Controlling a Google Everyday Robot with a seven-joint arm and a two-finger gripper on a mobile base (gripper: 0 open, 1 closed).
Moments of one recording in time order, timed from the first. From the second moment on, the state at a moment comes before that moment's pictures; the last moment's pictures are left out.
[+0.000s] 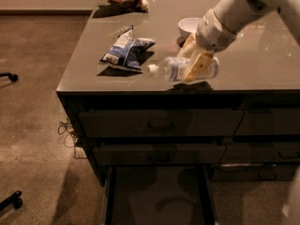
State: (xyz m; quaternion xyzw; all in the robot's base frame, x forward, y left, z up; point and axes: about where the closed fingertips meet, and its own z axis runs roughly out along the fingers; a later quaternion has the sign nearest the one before) arm 0.619 -0.121 0.903 -0.71 0.64 0.12 0.26
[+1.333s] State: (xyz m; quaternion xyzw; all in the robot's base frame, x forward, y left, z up) arm 0.530 -0.076 0.829 -0.63 0.70 0.21 0.25
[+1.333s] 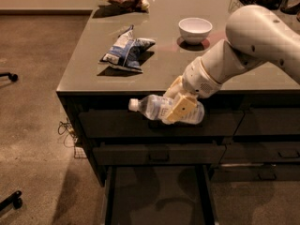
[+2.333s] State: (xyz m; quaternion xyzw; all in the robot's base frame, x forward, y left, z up) arm 0.482 -0.083 0.710 -0.55 0.74 0.29 0.24
